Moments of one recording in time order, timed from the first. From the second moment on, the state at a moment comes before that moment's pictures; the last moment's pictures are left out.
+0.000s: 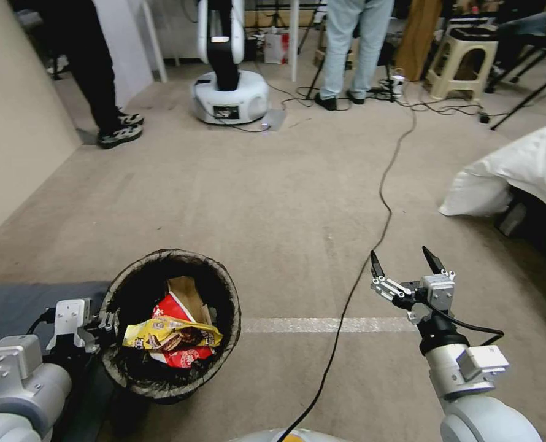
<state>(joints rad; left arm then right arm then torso) 1.84 -1.36 -1.04 -2.50 -0.48 0.74 0.05 -1.73 1.30 0.54 2.31 0.17 -0.01 0.09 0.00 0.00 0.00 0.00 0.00</state>
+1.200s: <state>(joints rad) 1.77 -1.20 -0.87 -2.50 -0.56 0.74 0.01 -1.70 1.31 0.47 2.29 0.18 -0.08 0.17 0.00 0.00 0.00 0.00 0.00</state>
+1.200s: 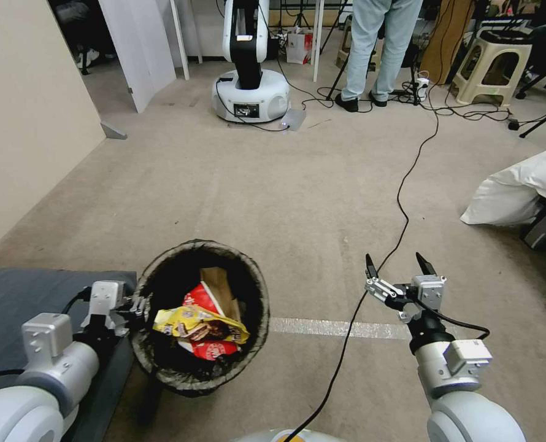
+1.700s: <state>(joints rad) 1.65 -1.15 -0.71 -2.45 -0.68 0.74 -0.17 -1.70 1.34 0.48 2.28 0.18 -0.10 0.18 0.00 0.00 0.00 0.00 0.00</state>
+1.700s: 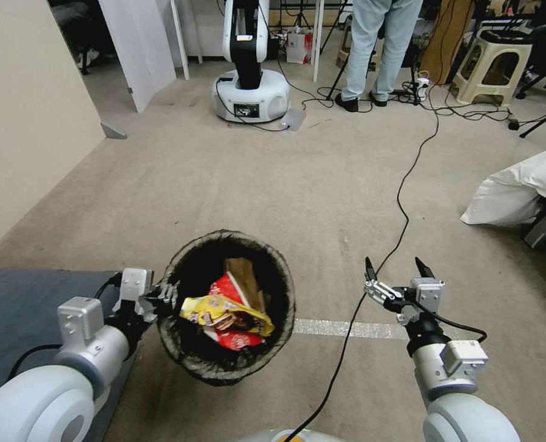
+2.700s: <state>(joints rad) 1.53 -1.17 -0.49 -2.23 -0.90 0.74 -0.48 -1.70 1.35 0.49 2.27 0.19 -0.10 0.18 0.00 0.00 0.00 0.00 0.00</state>
